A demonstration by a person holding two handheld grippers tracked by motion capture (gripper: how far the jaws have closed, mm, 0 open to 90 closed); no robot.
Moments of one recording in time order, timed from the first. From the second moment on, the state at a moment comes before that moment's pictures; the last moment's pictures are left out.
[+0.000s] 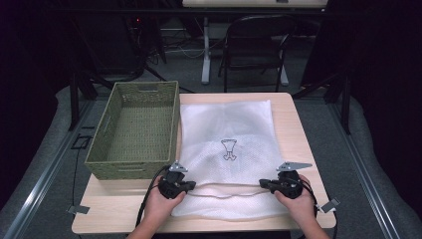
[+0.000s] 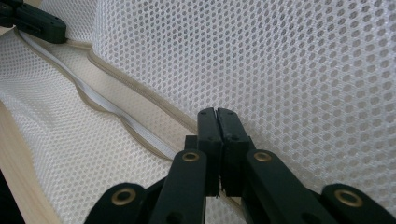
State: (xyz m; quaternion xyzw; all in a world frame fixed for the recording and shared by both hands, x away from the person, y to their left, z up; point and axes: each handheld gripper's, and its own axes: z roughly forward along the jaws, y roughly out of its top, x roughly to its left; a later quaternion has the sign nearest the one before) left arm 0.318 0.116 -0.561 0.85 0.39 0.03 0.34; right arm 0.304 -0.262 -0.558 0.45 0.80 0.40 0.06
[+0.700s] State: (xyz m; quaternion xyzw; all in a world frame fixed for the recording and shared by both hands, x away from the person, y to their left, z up) left arm 0.317 0.122 -0.565 0.84 0.41 0.02 0.35; right arm 0.303 -0.267 -0.558 0.45 0.80 0.39 0.08
